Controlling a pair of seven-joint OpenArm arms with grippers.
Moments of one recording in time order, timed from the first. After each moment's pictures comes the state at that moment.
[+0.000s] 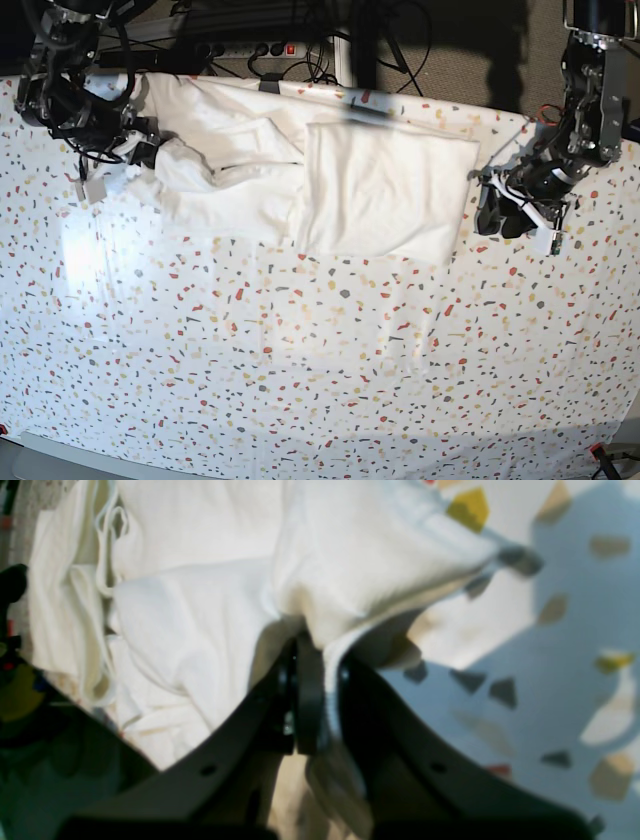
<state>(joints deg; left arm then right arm) 5.6 -21.0 -1.0 81.6 -31.4 -22.9 24.6 -10.1 15.9 30.7 81.3 46.7 34.6 -60.2</state>
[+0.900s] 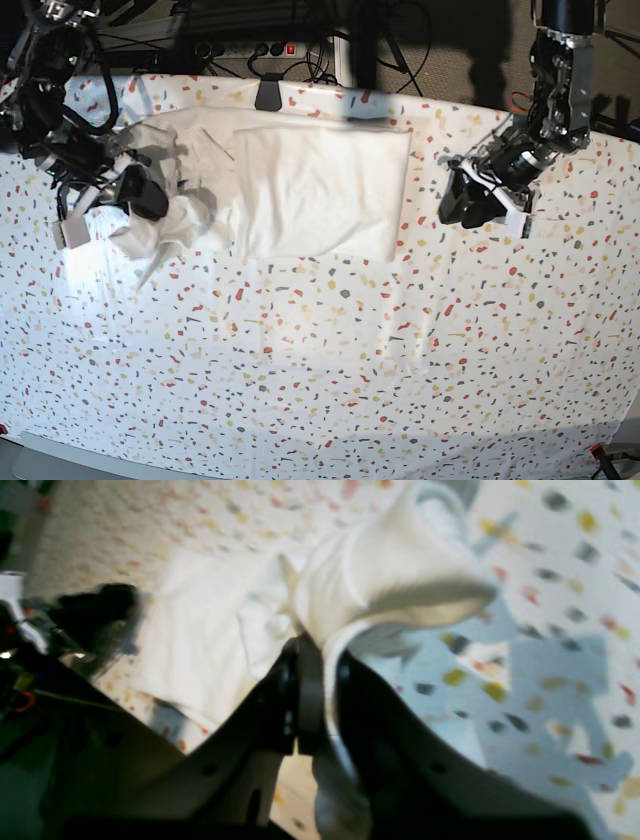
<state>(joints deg) 4.7 -13.0 -1.5 71.4 -26.6 -38.3 19.9 -10.2 14.5 30.8 105.8 56.6 34.2 -68.0</state>
